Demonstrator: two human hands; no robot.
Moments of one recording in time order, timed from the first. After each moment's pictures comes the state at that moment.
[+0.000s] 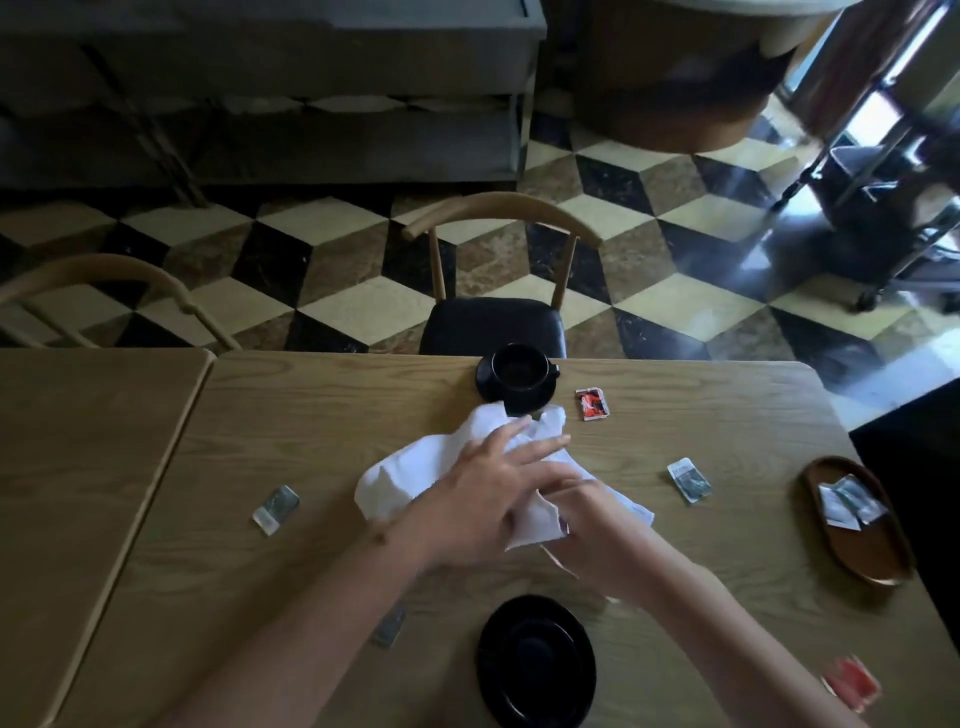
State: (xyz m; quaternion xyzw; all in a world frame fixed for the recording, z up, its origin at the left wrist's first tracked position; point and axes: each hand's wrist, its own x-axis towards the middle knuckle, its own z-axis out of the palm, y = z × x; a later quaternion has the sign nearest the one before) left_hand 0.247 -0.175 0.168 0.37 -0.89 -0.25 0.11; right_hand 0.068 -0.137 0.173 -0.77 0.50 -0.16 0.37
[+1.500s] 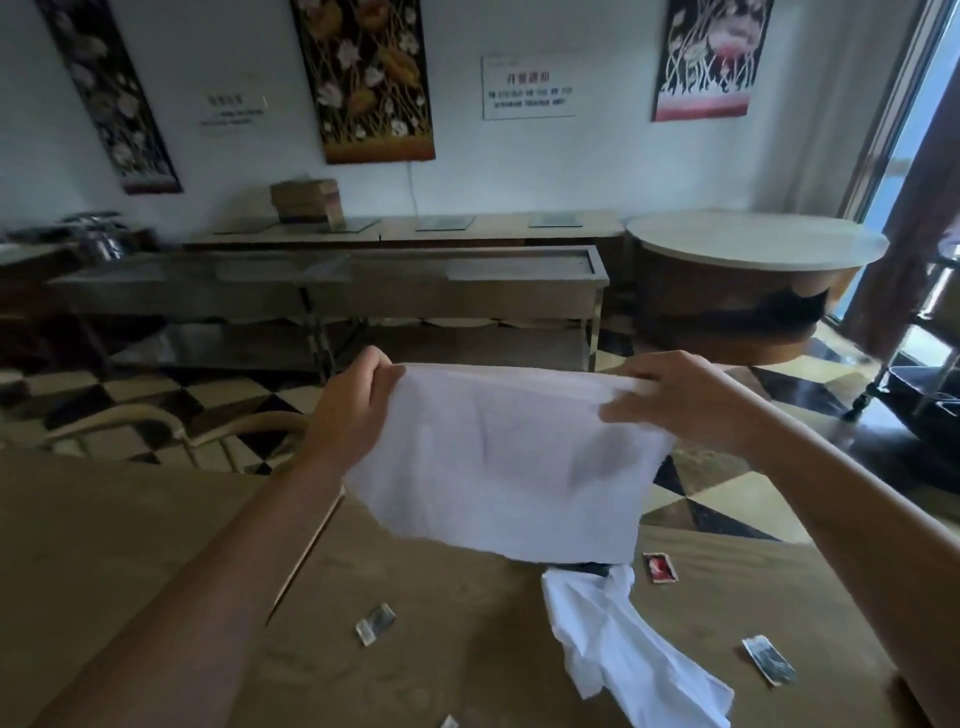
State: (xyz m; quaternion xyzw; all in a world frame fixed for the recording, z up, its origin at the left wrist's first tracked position) left_hand 0.432 -0.170 0.385 0.60 -0.68 -0.02 0.43; right_hand 0.070 -0.187 0.434 -0.80 0.51 -0.24 0.20
